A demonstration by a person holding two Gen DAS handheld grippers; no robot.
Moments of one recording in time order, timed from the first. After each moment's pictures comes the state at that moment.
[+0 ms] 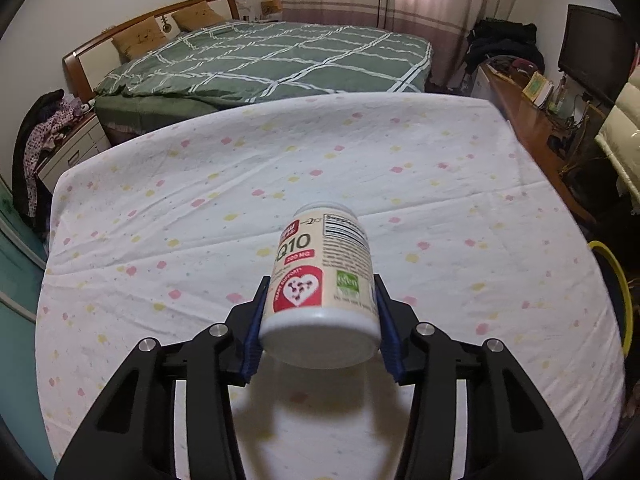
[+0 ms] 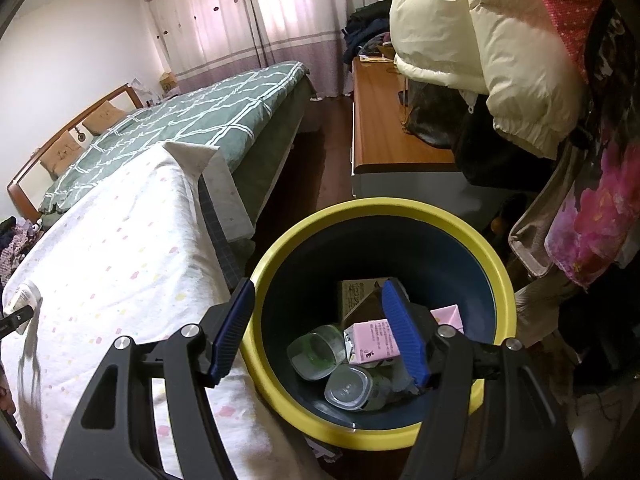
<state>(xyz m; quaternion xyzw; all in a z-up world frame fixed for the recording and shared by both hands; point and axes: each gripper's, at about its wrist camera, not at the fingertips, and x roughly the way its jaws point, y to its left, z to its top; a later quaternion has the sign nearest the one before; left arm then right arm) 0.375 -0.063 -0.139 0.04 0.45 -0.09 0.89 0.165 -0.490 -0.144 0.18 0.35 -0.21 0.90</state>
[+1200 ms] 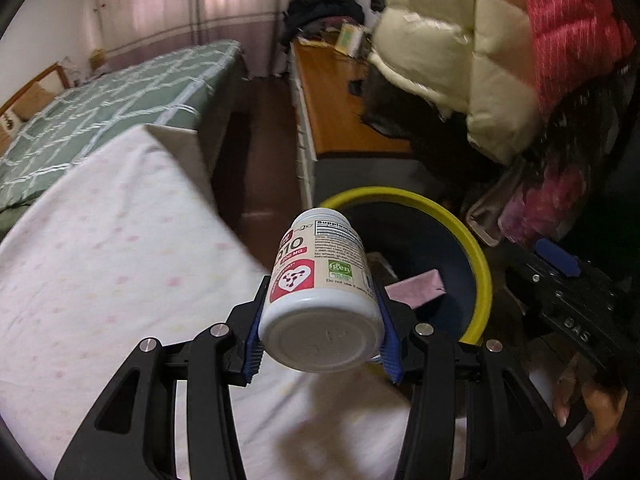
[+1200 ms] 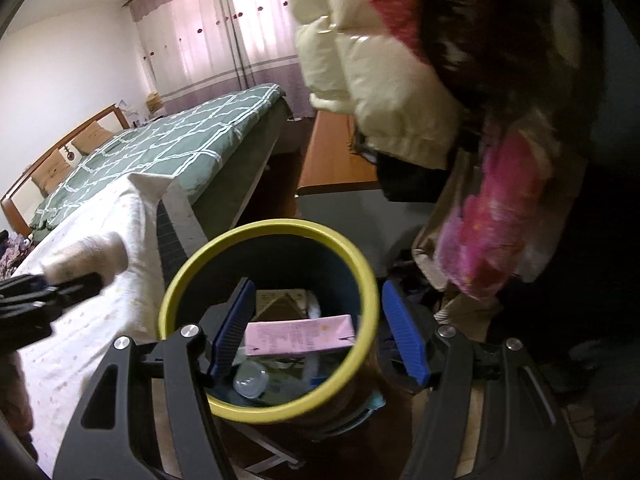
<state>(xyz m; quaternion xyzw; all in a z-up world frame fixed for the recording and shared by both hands) 0.252 -0.395 -0.113 0.14 0.43 -0.35 0.82 0.068 -0.573 -0.128 0.18 0.32 -0.24 0.90</state>
